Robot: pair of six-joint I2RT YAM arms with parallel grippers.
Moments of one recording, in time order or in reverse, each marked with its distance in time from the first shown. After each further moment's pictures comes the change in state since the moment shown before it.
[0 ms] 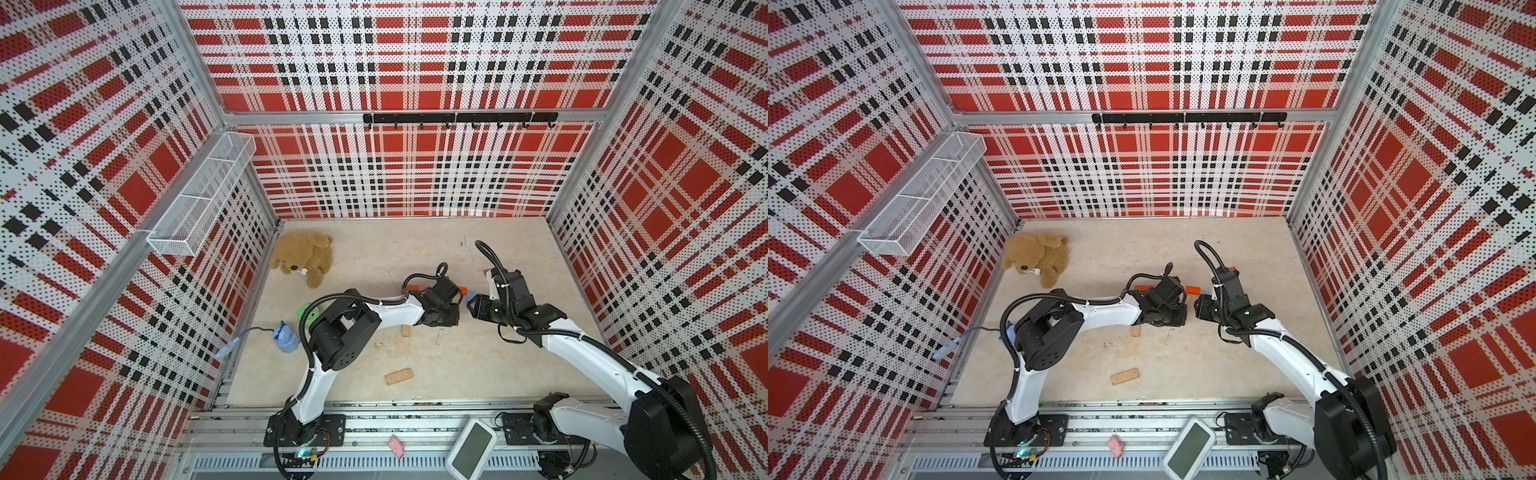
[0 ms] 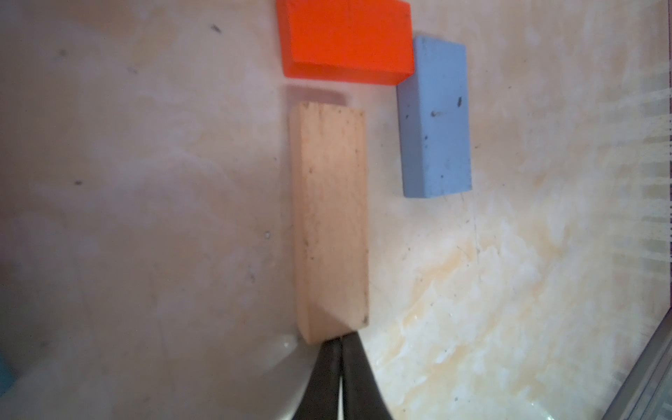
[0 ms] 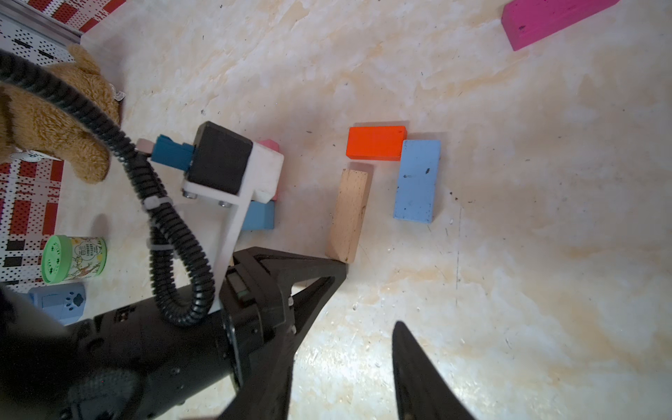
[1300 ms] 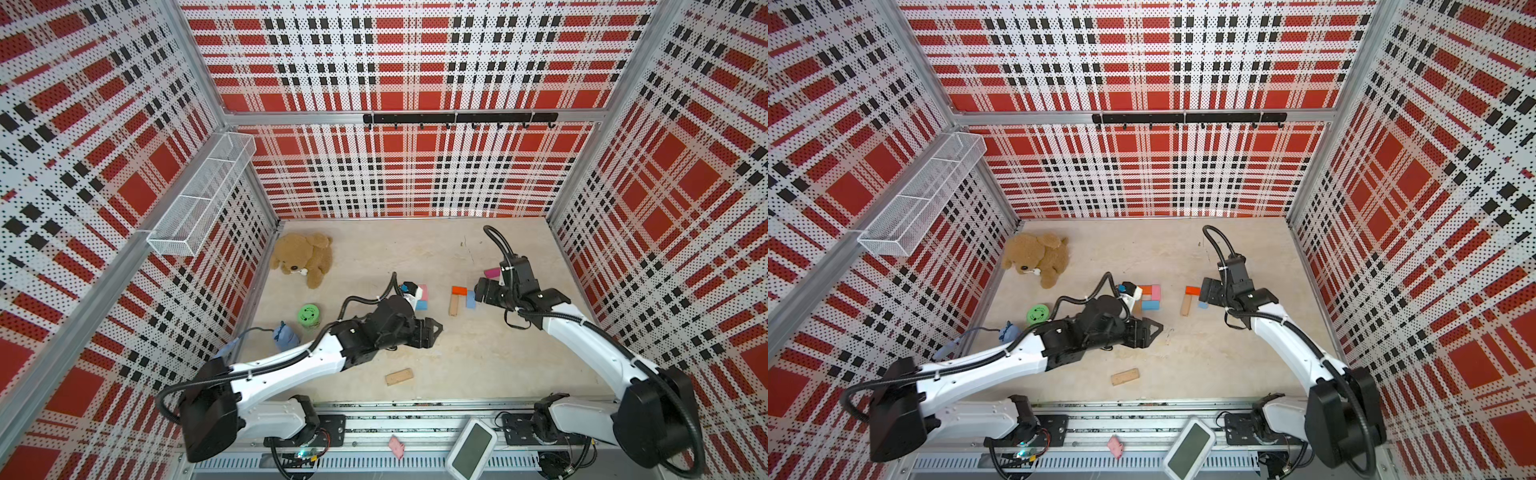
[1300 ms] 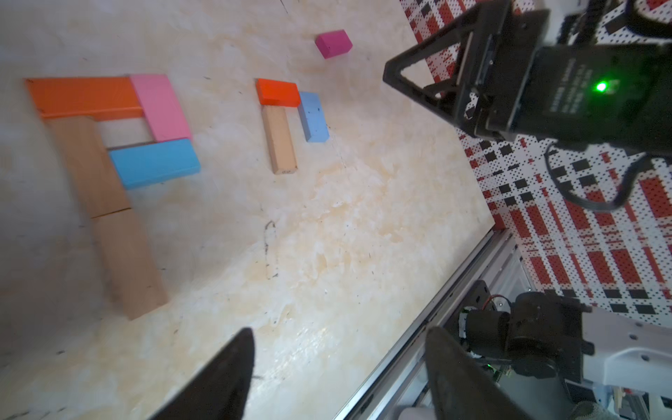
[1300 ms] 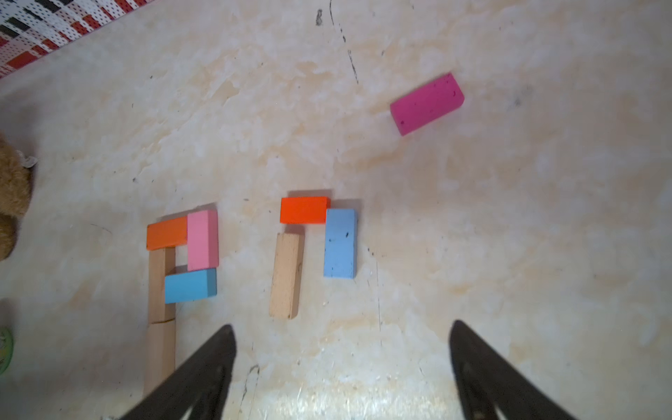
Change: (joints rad) left arm -0.064 -0.921 -0.560 -0.001 -0.074 0.033; right arm -0.090 0.130 0.197 -0.104 0.194 -0.070
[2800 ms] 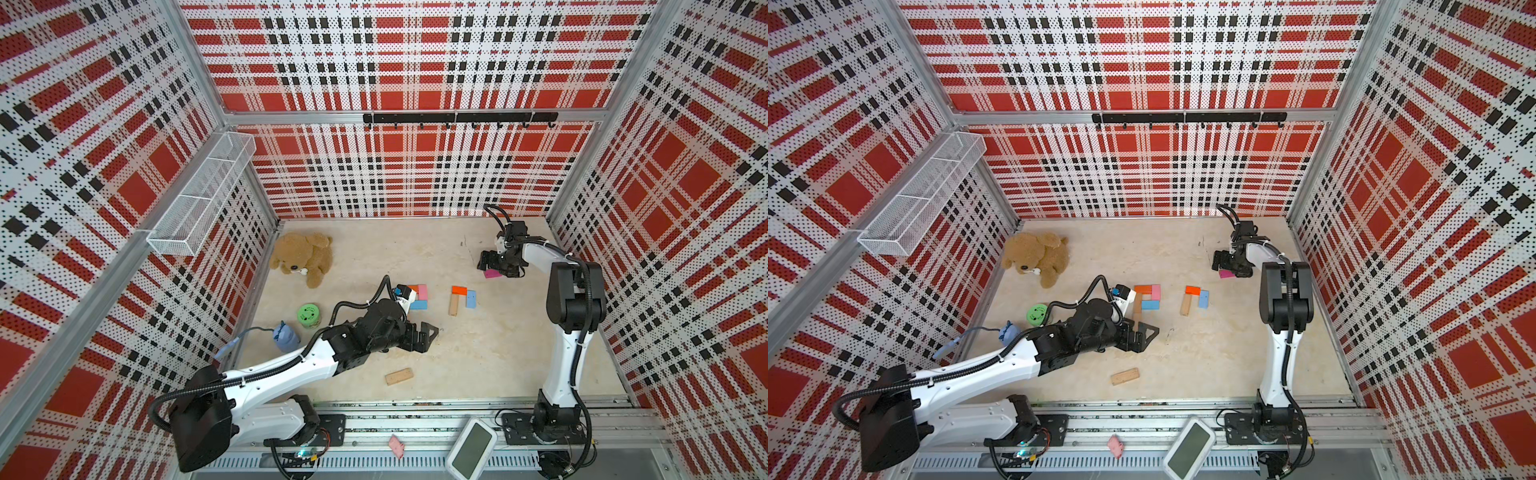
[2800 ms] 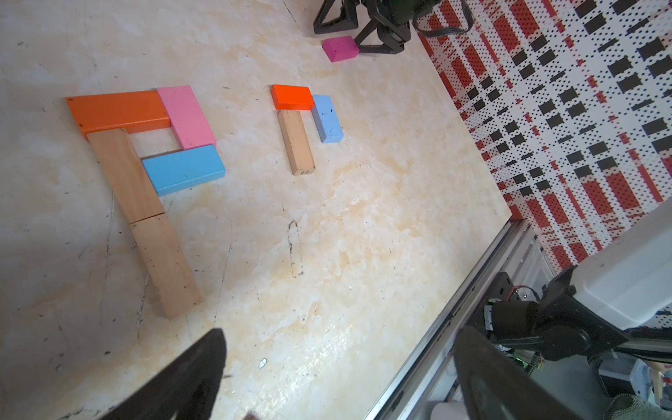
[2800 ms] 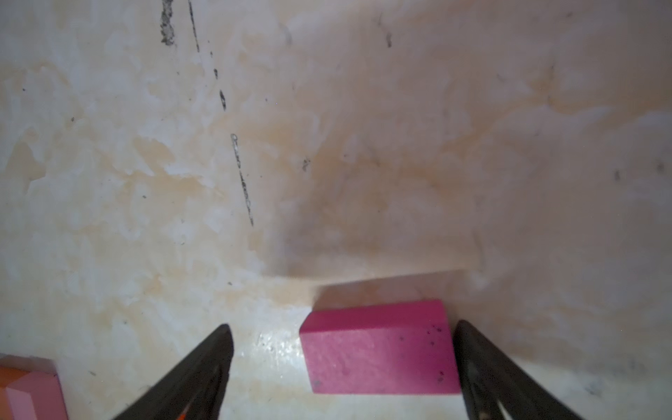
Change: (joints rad) left arm 0.028 -0.007 -0.087 0.072 0.030 0.082; right arm -0.306 0.838 0.665 -0.141 -0.323 -0.325
